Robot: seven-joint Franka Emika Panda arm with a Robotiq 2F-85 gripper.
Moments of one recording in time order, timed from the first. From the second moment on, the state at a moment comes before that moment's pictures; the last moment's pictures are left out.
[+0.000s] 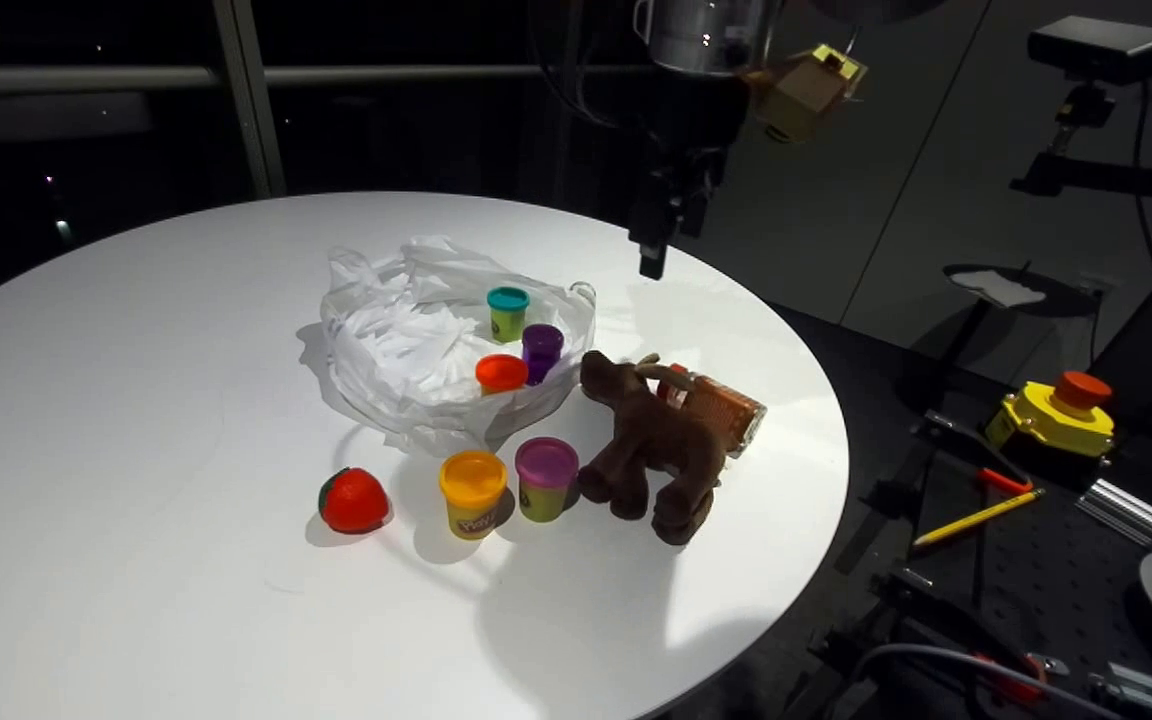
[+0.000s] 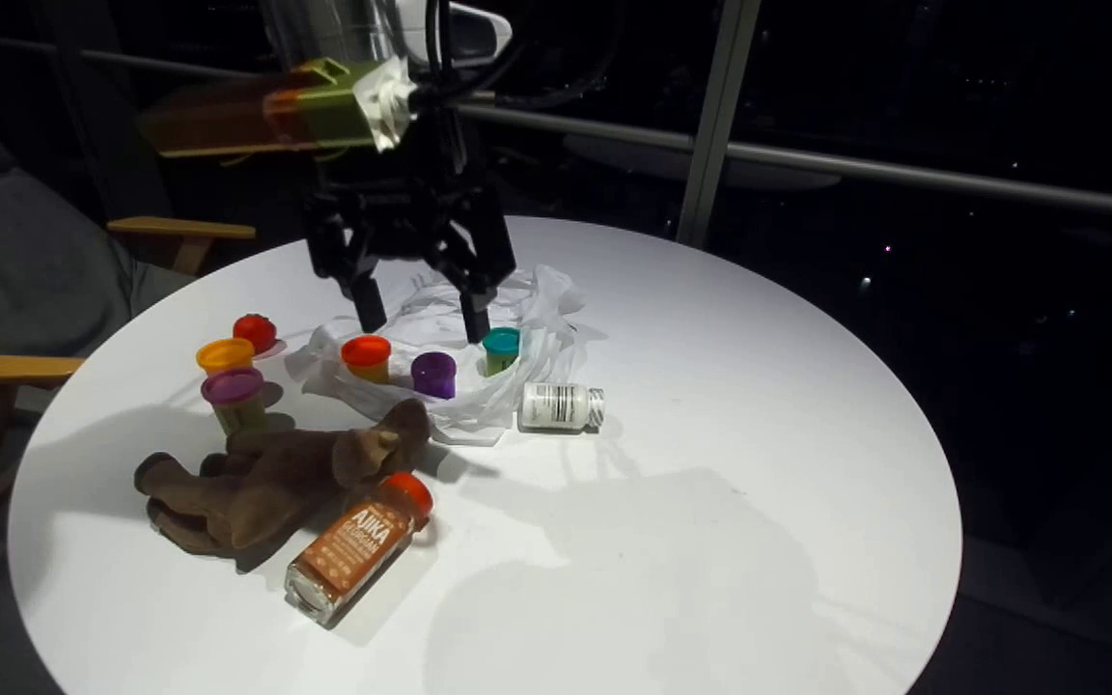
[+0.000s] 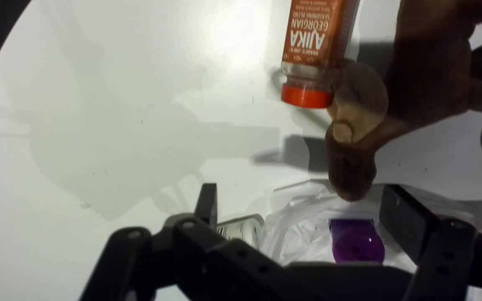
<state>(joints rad) 0.17 0.09 -0.08 -2.41 -0.34 2.51 0.22</state>
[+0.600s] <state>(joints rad) 0.08 0.06 -0.03 -2.72 -0.25 2.70 0.00</state>
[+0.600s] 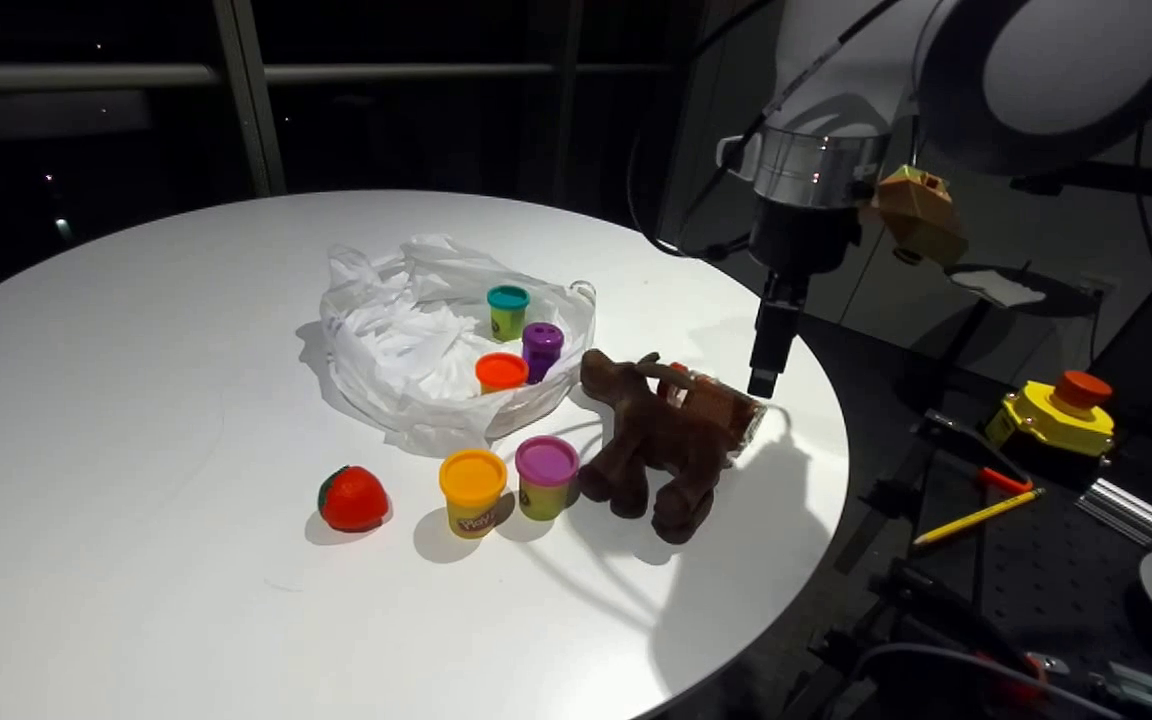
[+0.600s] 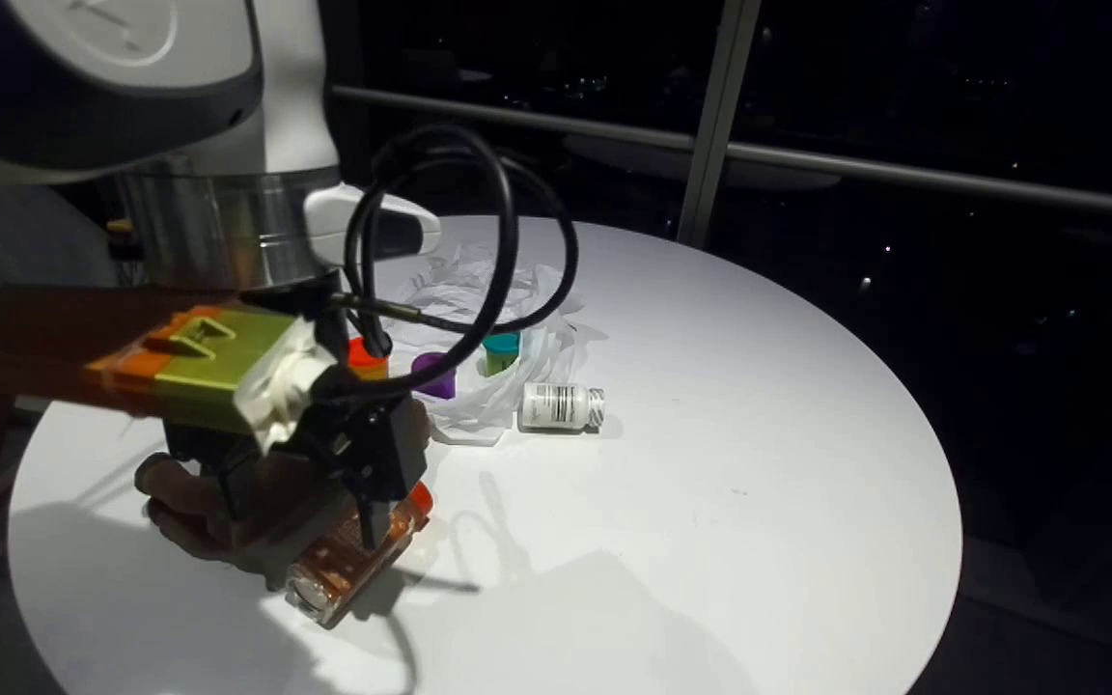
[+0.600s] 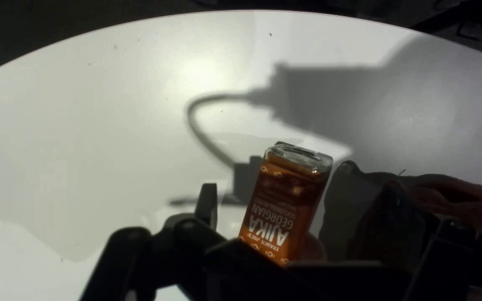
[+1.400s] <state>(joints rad) 0.08 0.20 -0.02 -2.75 -0.24 2.97 0.00</state>
